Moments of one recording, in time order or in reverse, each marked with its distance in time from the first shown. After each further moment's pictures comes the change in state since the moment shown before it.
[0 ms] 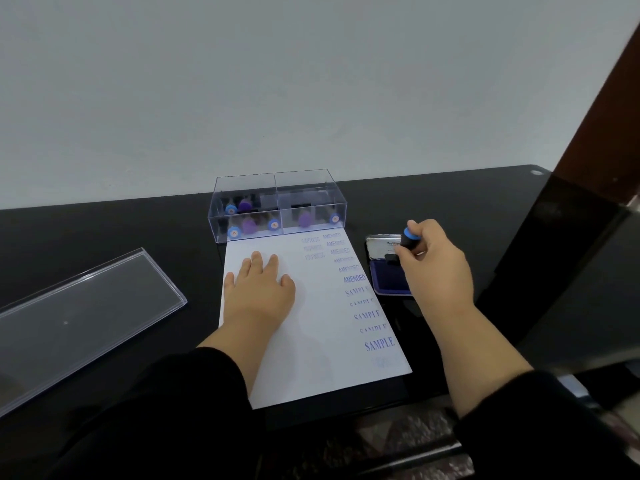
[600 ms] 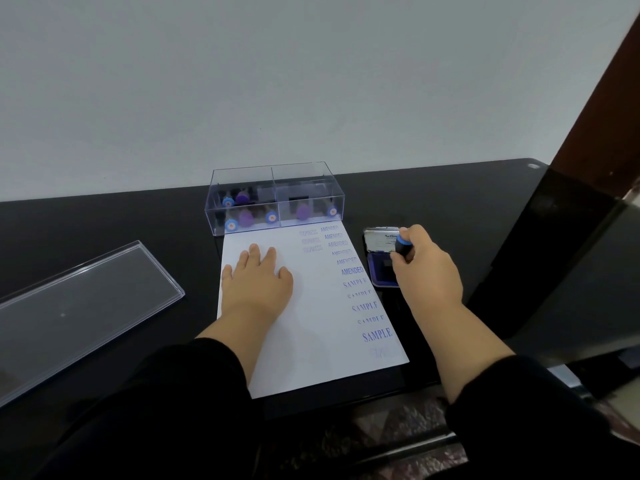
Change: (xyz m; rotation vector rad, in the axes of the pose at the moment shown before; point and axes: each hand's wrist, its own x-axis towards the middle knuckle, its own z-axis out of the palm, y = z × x) left_hand -0.002 0.001 0.000 -0.011 0.025 0.012; right_hand -0.006 0.006 0.009 -0.197 -0.074 0.048
